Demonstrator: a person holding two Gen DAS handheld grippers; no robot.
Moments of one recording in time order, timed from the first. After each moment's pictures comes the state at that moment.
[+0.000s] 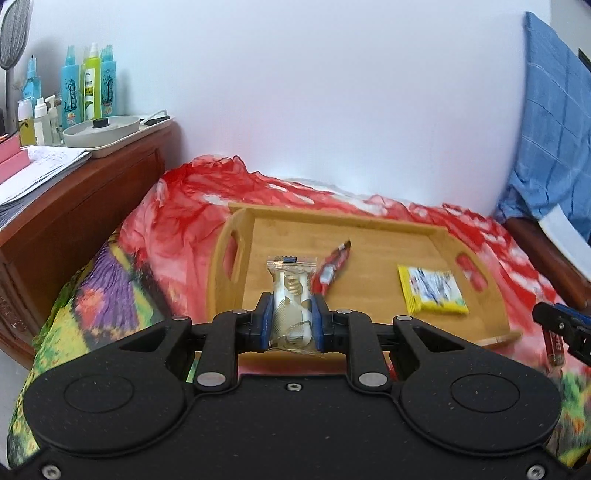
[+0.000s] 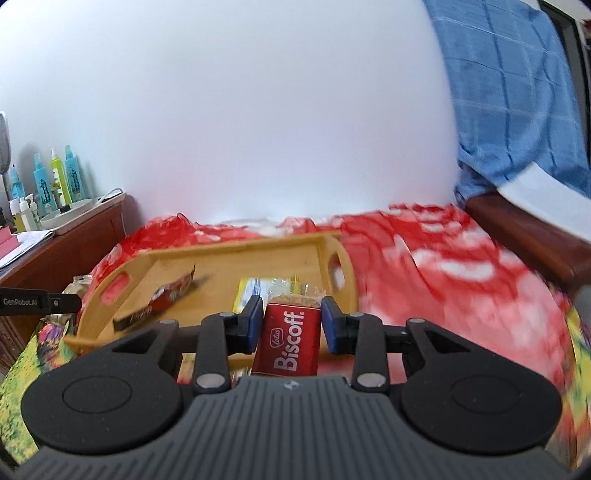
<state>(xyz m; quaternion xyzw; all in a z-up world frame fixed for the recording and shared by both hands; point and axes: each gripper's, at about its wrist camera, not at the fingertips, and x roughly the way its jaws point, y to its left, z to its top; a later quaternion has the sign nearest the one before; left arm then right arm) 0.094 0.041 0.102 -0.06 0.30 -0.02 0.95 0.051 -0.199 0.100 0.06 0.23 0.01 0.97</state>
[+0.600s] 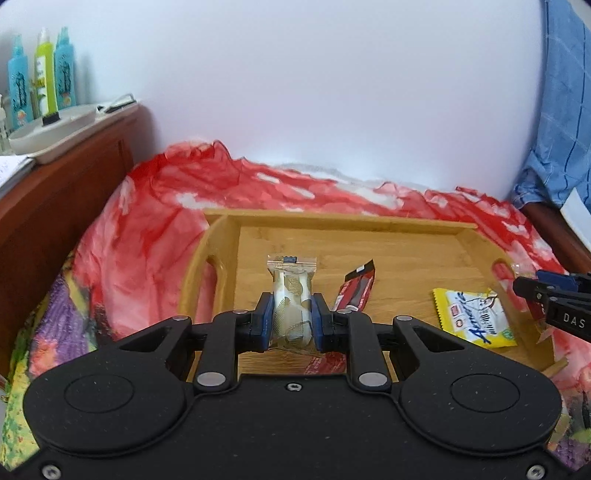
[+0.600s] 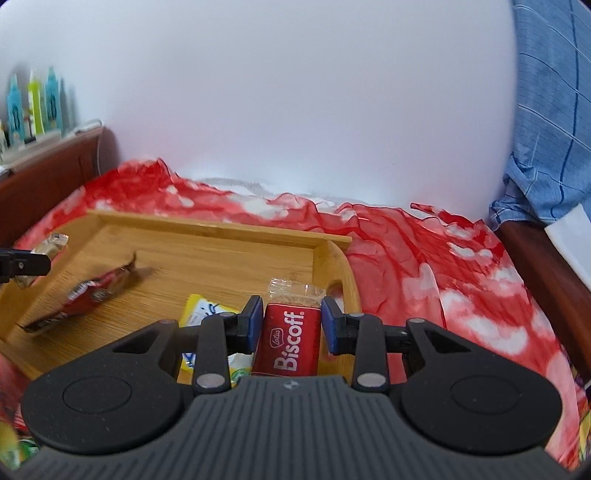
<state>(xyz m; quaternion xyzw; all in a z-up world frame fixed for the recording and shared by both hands) 0.205 0.037 0.069 -0.04 0.34 -0.04 0.94 0.186 -0.198 0.073 -0.04 0.31 0.02 0.95</state>
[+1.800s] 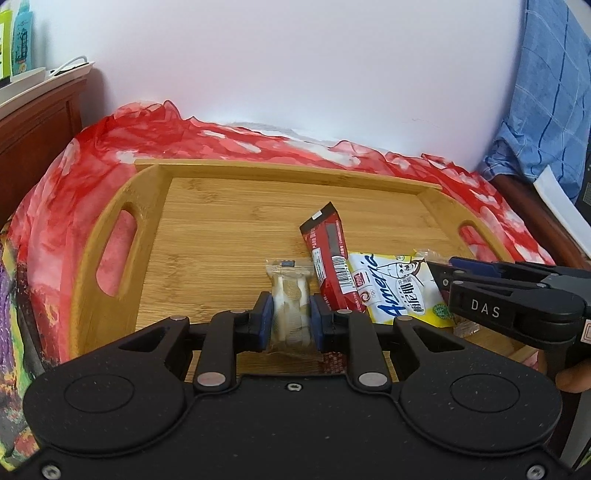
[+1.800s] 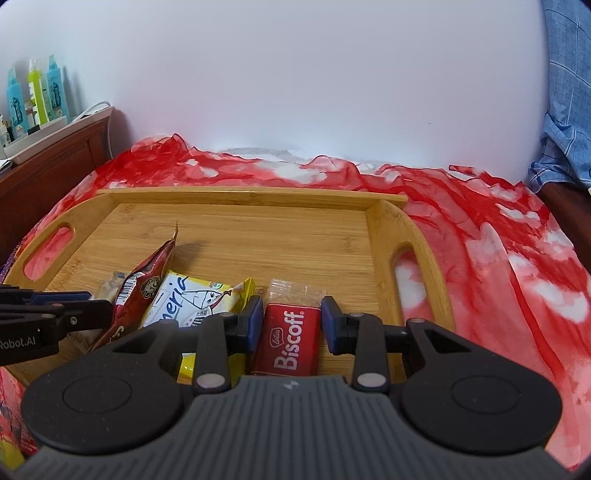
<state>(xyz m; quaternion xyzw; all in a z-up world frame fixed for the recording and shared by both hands) 0.208 0.000 0.032 -0.05 0.38 -0.10 0.92 0.209 -0.172 0.036 0.00 0.35 0.05 0.94</state>
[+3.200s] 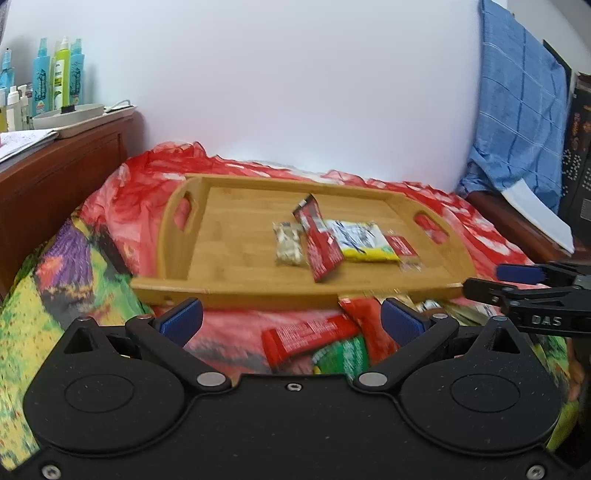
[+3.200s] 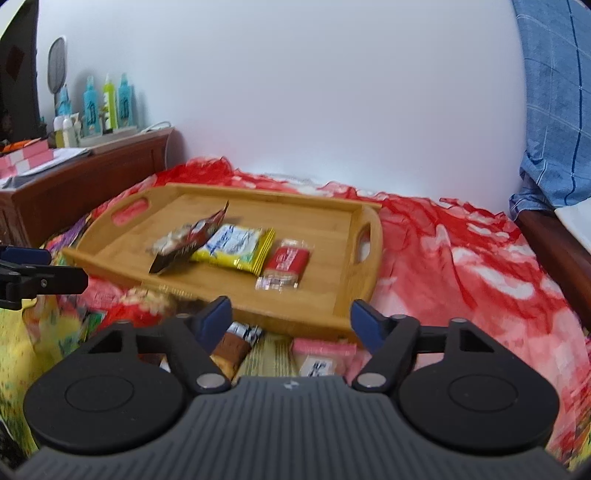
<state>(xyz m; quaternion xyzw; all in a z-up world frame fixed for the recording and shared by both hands) 0.044 0.012 0.052 -0.05 0.29 -0.08 0.95 0.065 -0.215 0.058 -0.03 0.27 0.11 0.95</state>
